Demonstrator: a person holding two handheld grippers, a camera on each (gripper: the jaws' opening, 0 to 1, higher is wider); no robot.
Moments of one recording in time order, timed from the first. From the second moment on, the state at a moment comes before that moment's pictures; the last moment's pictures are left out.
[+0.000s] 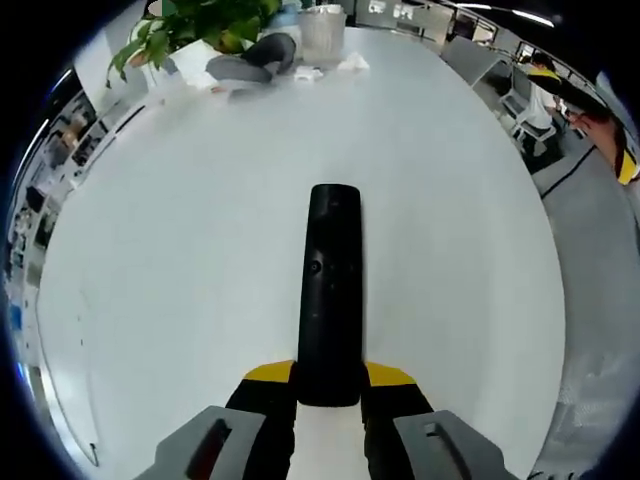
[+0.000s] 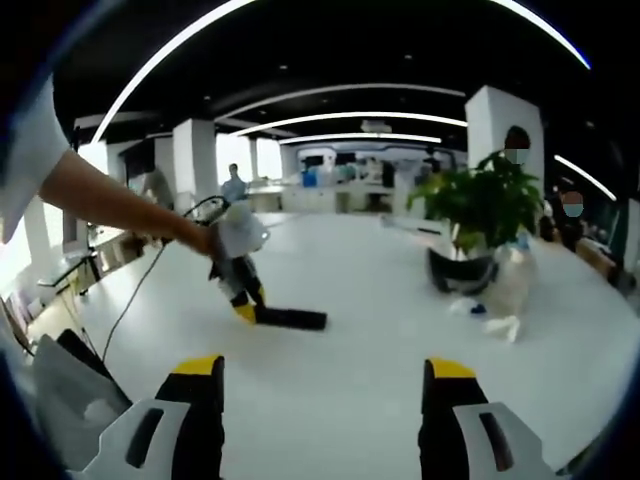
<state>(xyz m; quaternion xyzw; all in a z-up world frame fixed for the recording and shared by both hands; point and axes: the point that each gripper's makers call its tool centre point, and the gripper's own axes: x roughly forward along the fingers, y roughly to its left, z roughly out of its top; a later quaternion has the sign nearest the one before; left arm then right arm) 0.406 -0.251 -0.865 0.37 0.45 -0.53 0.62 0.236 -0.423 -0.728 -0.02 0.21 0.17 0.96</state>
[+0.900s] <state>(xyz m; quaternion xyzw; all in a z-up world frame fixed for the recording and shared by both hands) 0.441 -0.251 -0.866 0.40 0.46 -0.53 0.59 0.235 -0.419 -0.733 -0.04 0.23 0.18 0.96</state>
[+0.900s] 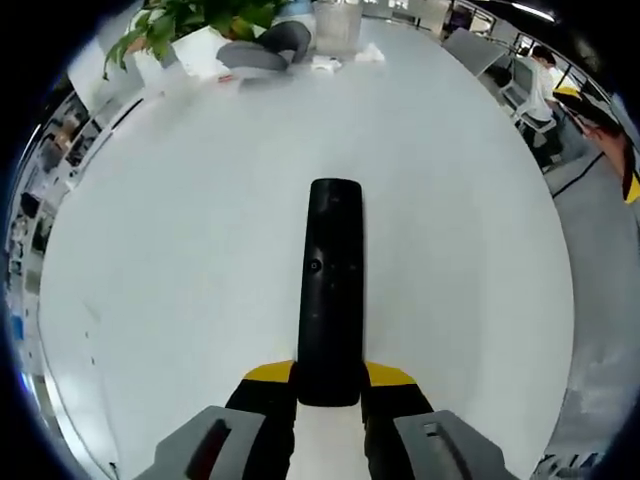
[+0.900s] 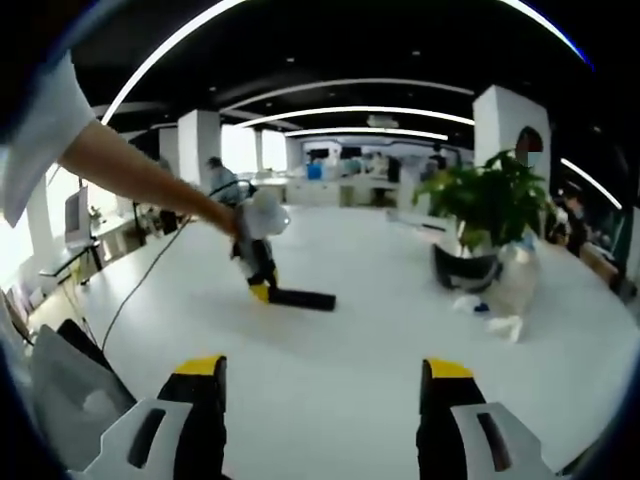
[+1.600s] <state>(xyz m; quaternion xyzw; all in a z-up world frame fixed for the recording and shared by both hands) 0.469 -0.227 -0.859 0.33 0.45 -0.38 0.74 0.238 -0.423 -0.728 -0.04 0.21 0.17 0.96</state>
